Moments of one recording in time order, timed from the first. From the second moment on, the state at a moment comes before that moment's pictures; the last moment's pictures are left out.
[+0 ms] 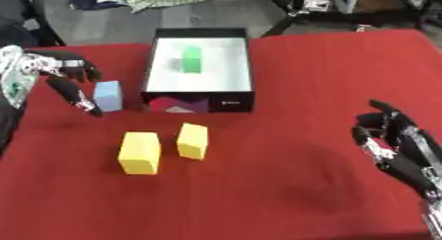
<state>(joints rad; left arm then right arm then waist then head) -0.83 0.58 -0.07 -0.77 -0.97 -0.27 -0.64 -0.09 -0.30 0.14 -1.73 0.08 -0.06 0.07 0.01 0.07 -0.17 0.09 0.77</state>
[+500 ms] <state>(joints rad) -0.82 0.55 -0.08 -0.75 -1.02 -0.28 -0.51 -0.09 -0.30 0.14 -1.72 0.08 -0.06 0.07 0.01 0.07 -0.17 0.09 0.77</state>
